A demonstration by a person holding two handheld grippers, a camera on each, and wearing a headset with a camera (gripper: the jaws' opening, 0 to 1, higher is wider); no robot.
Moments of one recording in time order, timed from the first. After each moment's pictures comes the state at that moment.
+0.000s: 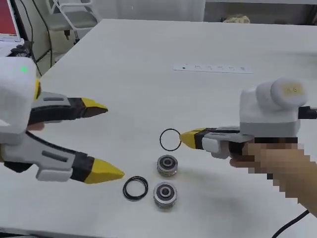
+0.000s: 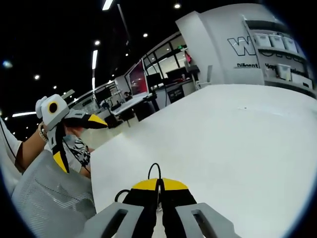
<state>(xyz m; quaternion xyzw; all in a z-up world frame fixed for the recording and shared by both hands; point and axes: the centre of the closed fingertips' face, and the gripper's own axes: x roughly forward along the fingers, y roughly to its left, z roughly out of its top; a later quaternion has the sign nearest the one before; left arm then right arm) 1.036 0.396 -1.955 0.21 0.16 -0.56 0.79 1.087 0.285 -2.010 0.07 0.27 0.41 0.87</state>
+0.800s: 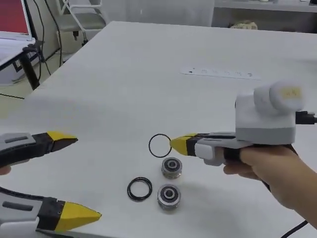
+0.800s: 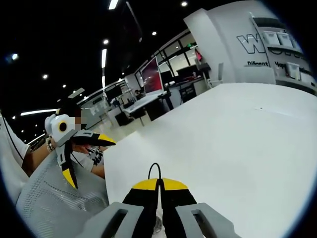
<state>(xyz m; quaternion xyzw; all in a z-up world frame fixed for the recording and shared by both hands) 1.002 0.426 -1.989 0.14 0.19 -0.52 0.82 1.065 0.324 -2.003 0.07 0.27 0.46 0.84</state>
